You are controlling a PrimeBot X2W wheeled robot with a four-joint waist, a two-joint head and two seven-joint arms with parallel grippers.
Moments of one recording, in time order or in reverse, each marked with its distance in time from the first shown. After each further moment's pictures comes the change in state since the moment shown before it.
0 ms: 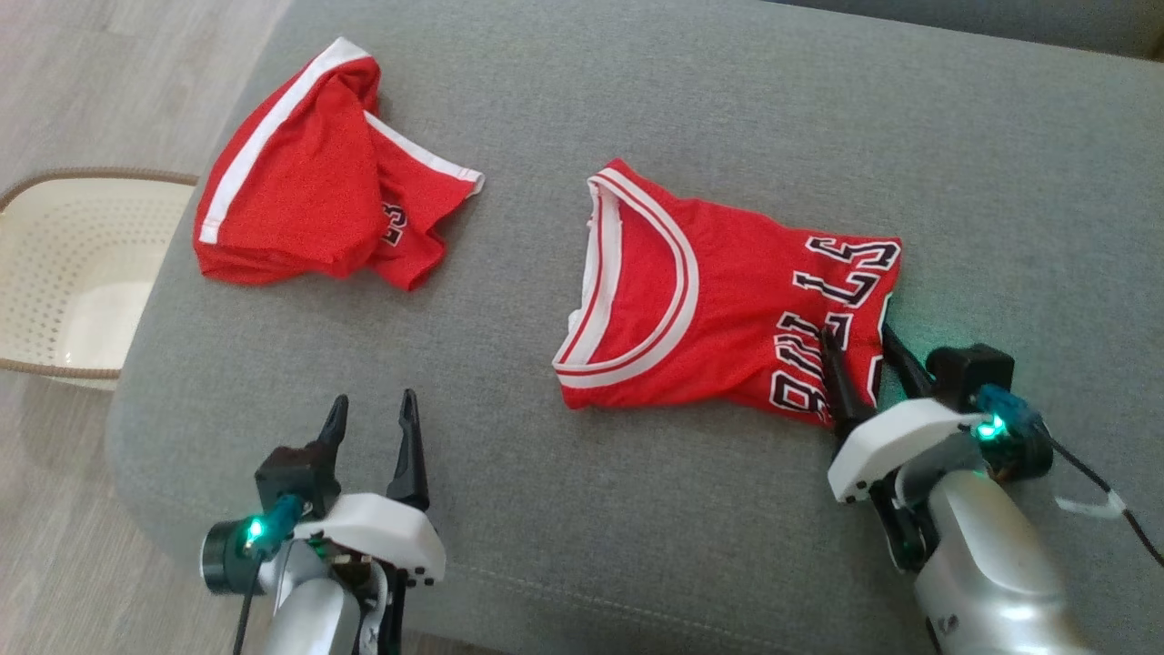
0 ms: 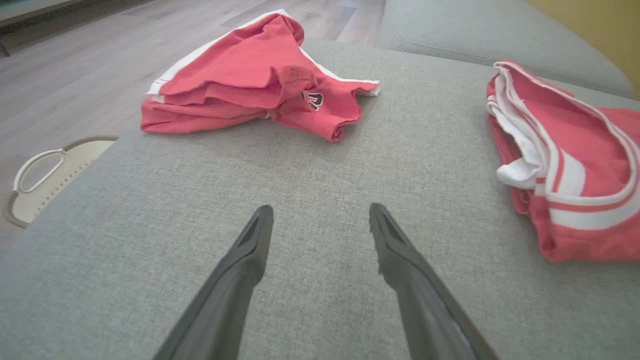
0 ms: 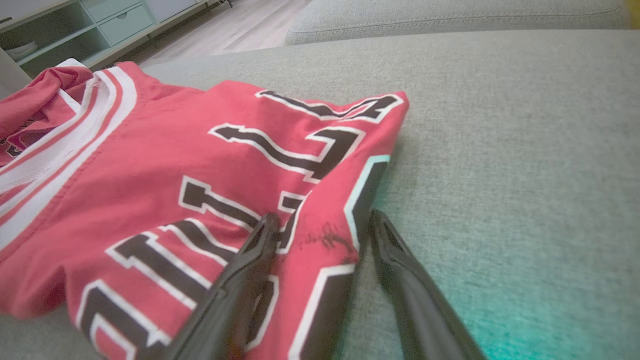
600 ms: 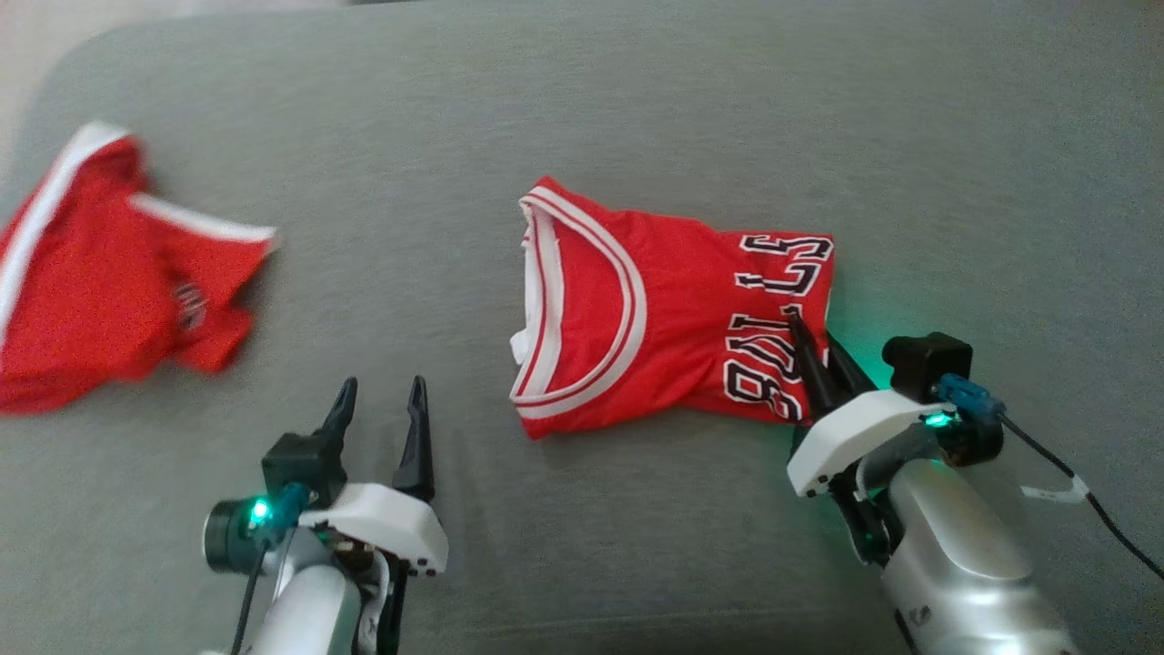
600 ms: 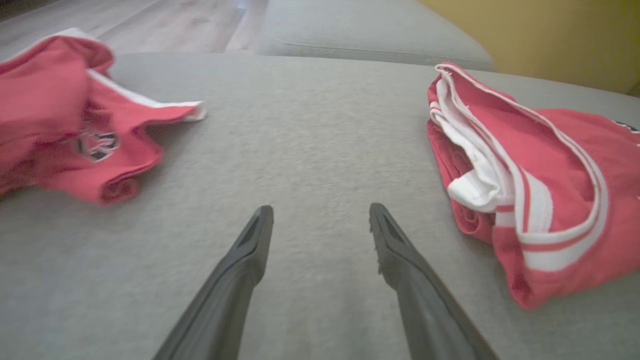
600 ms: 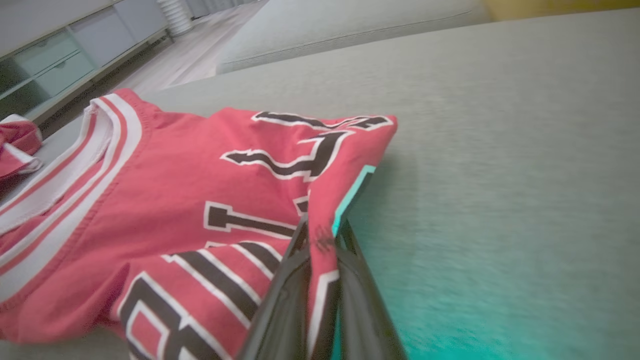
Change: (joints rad) left arm -0.014 0.000 0.002 -0.008 0.038 -0.028 0.000; right arm -0.044 0.007 0.136 0.030 0.122 0.000 -0.027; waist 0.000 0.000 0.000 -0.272
